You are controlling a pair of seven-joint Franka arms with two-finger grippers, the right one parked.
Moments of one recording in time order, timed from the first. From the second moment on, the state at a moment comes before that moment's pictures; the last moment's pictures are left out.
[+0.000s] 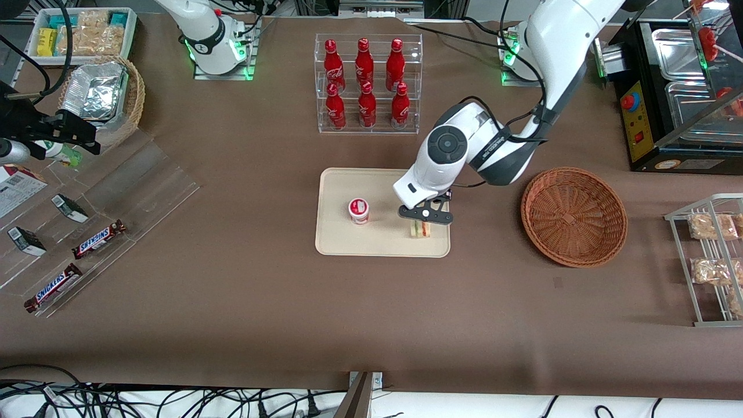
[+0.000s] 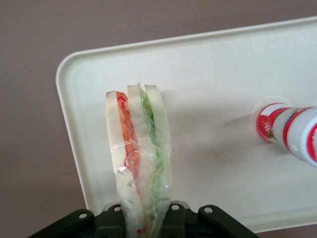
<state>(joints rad) -0.20 0.63 -0.49 -1.69 0.27 2.20 -0.63</state>
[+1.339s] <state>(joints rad) -0.22 0.69 -0.48 -1.64 0.38 2.19 -0.72</state>
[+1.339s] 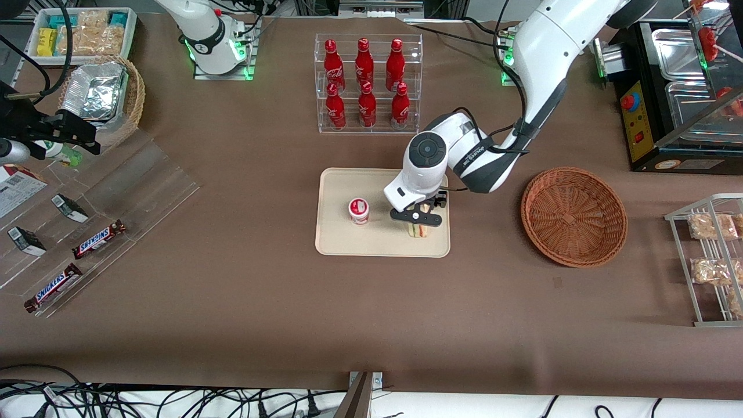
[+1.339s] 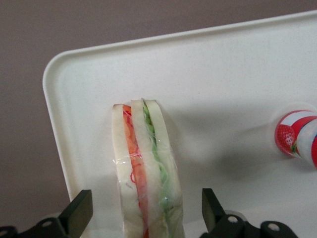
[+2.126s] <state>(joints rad) -0.08 0.51 -0.48 -1.46 0.36 1.90 -0.82</state>
